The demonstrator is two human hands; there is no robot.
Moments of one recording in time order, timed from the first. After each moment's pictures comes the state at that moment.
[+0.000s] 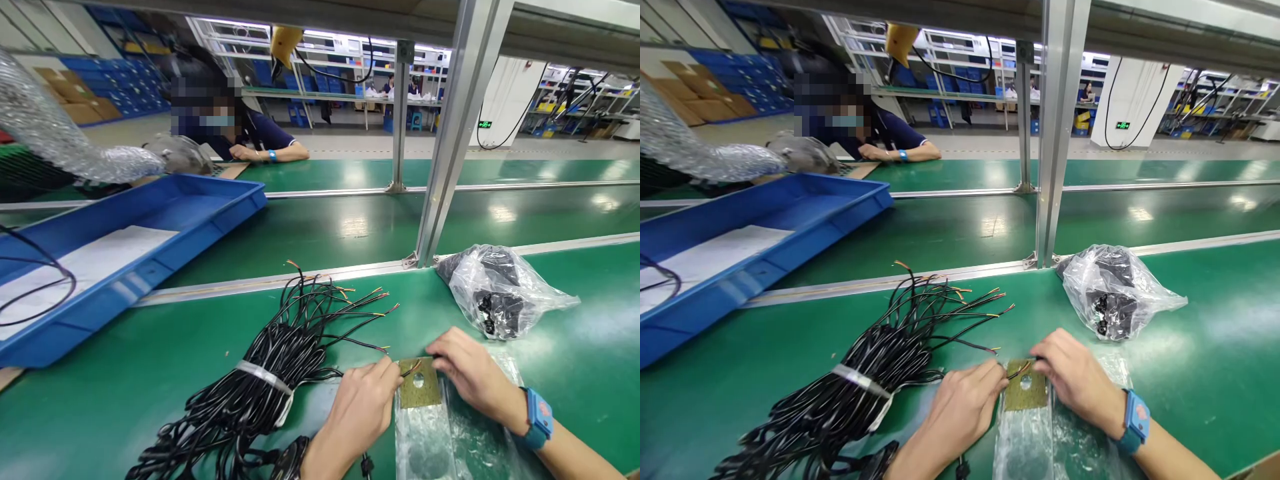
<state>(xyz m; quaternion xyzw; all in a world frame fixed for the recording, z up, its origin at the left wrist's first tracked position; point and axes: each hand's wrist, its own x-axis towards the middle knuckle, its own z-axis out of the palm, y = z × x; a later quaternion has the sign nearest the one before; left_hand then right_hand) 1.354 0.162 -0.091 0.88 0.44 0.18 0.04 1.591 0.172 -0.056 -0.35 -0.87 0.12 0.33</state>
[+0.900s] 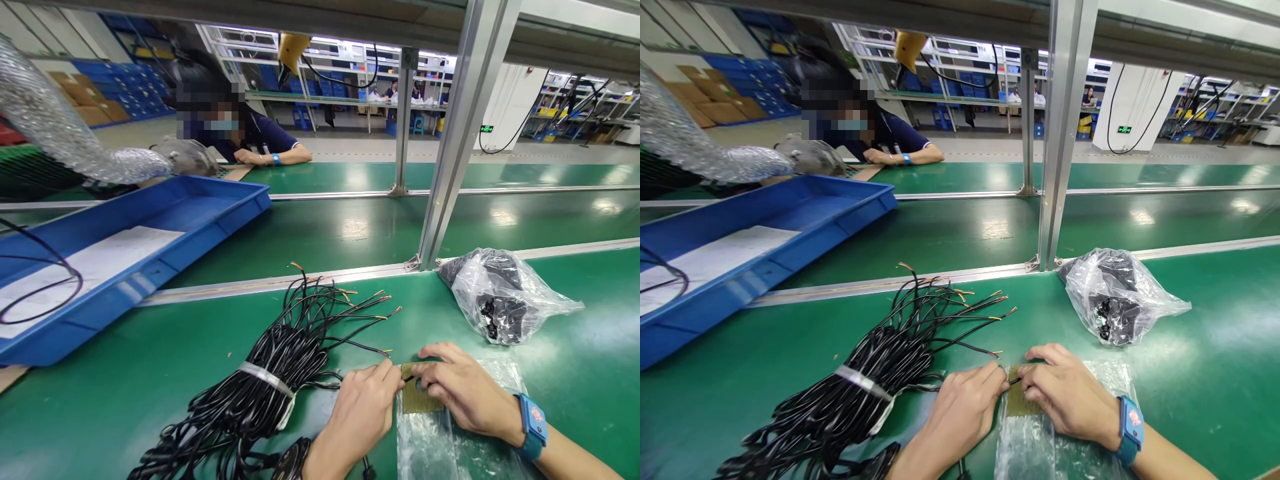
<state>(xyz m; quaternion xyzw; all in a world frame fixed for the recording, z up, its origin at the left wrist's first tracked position) 1.353 0.162 -0.092 0.88 0.45 0.14 0.06 1.584 0.168 -0.067 -0.30 -0.90 0.17 0.25</state>
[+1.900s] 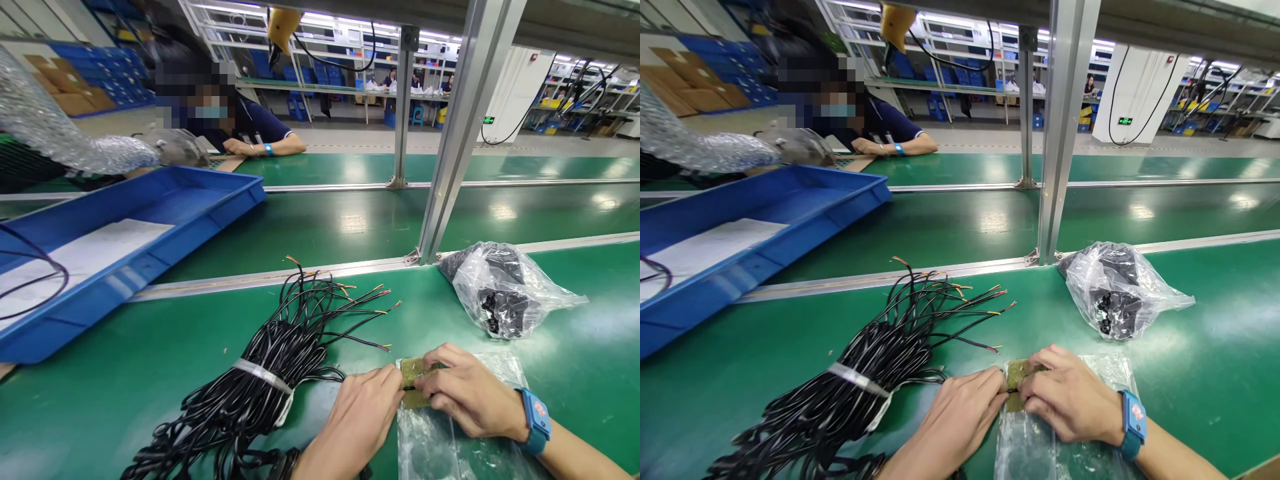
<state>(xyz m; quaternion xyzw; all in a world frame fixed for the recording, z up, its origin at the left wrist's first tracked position) 1.349 0.150 -0.080 0.88 0.43 0.13 0.15 1.582 0.164 -0.061 -0.24 -0.91 0.20 0.26</state>
